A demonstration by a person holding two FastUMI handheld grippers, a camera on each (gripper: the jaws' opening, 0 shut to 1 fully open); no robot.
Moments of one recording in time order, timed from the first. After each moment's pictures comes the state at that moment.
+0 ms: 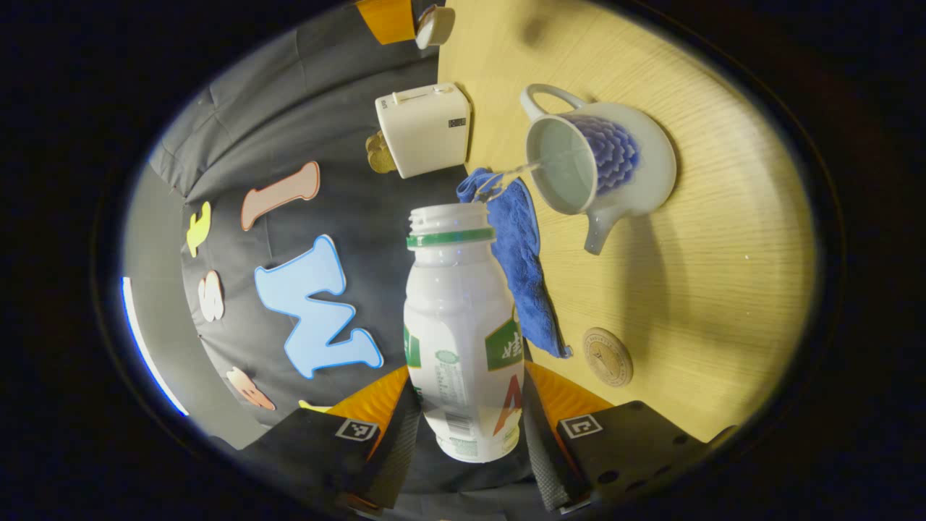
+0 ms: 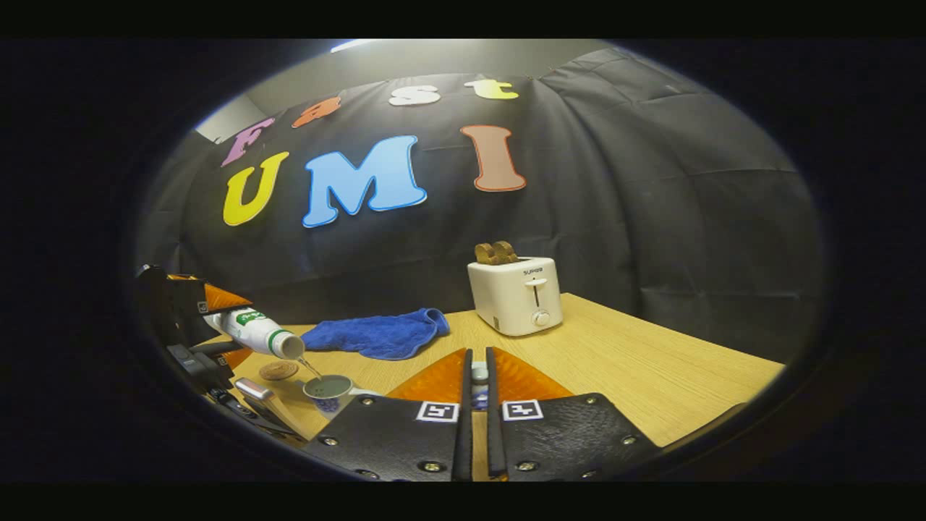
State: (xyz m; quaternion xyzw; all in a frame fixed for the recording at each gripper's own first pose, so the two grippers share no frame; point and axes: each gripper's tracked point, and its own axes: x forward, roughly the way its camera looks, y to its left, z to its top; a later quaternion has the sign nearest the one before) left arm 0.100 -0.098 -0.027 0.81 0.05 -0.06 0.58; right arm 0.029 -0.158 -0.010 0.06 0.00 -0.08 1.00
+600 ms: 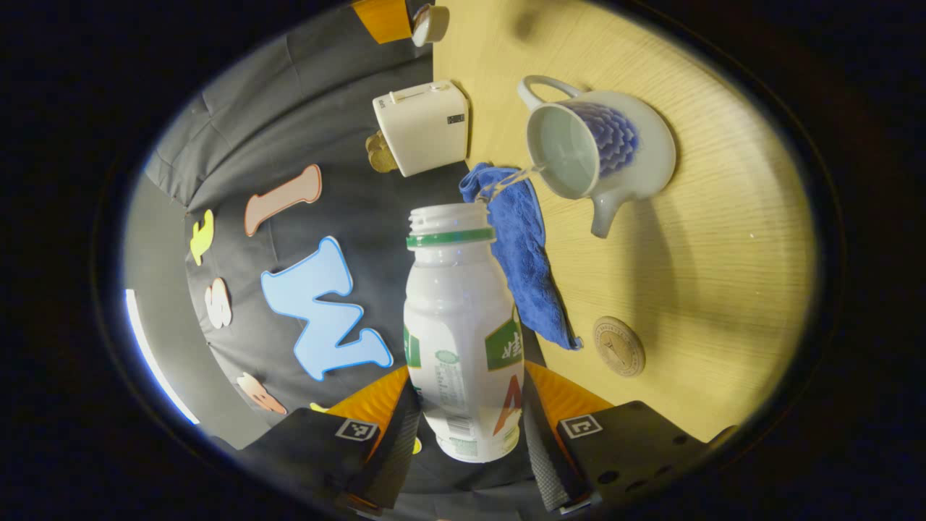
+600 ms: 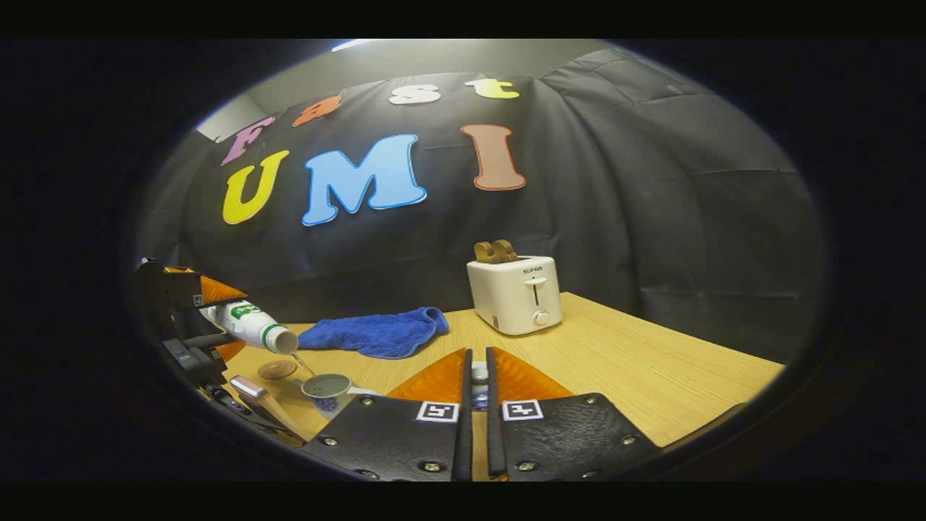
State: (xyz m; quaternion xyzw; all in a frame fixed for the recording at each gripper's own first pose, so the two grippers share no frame) left arm 0.105 -0.097 -0.018 0.82 0.04 -0.05 0.57; right arm 0.029 -0.158 -0.010 0.06 0.00 -0.08 1.00
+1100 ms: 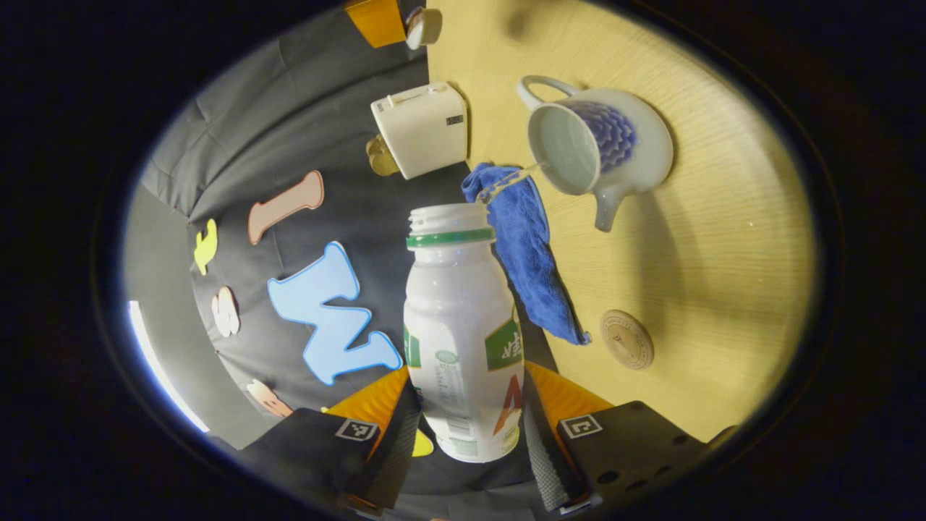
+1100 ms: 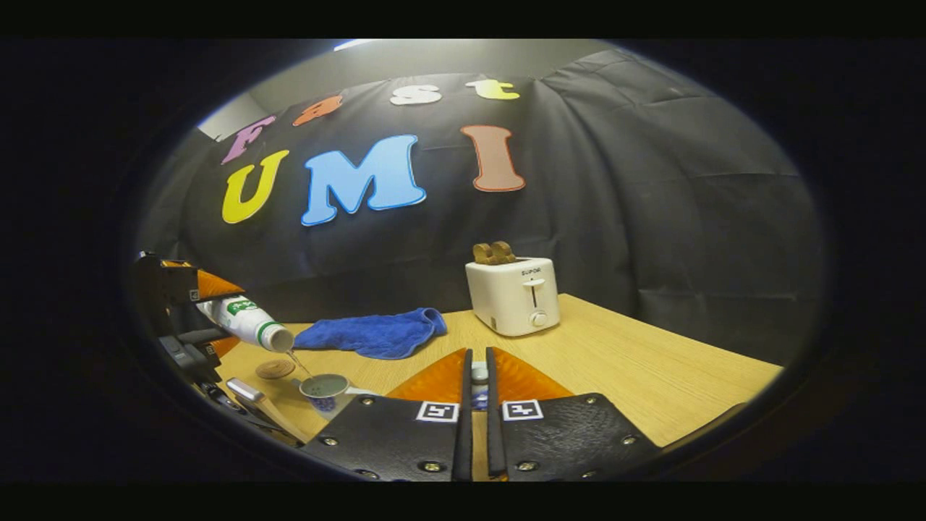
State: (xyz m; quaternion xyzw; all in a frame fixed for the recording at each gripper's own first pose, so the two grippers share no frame) left arm 0.102 -0.101 -0.011 0.83 0.03 -0.04 0.55; right arm 0.028 -0.159 -0.009 0.05 0.00 -0.08 1.00
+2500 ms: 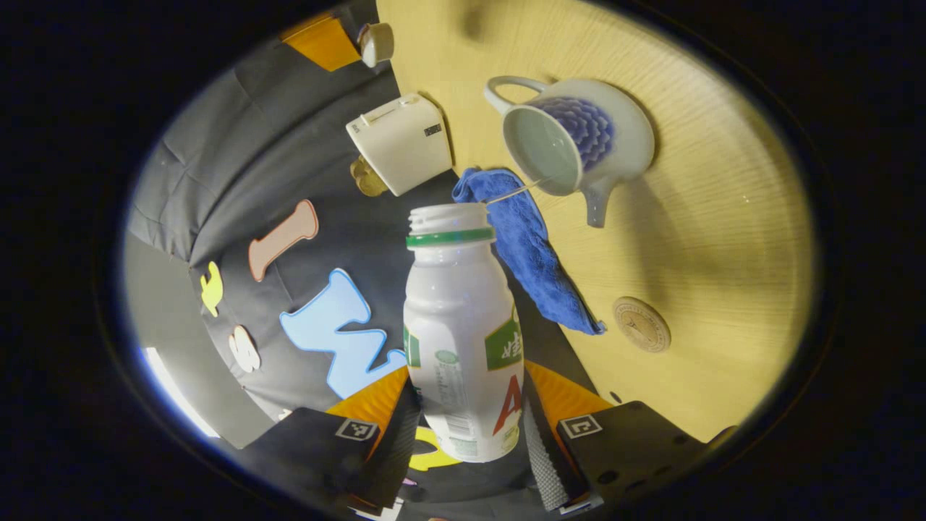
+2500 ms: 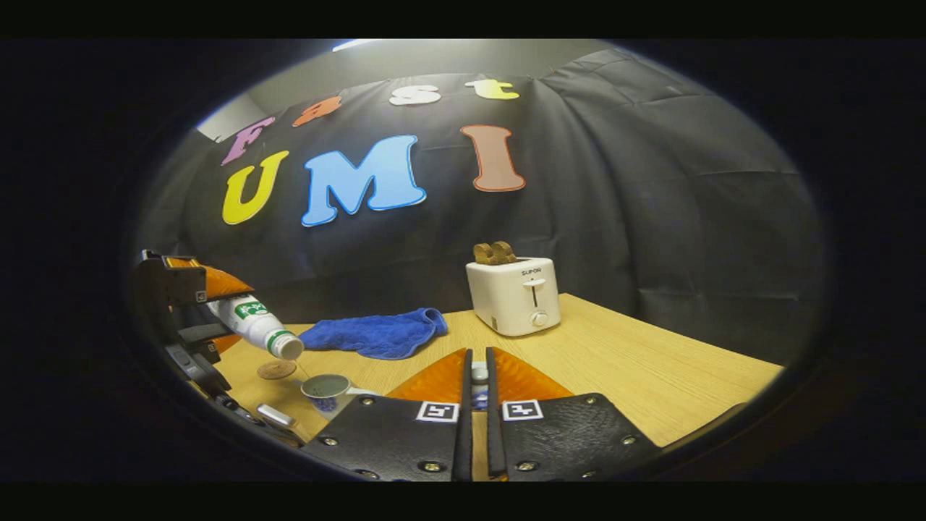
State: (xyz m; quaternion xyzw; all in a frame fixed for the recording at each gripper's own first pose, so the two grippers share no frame) left arm 0.101 -0.120 -0.008 0.87 0.01 -0.05 0.48; right arm 0.028 -0.159 -0.009 0.06 0.00 -0.08 1.00
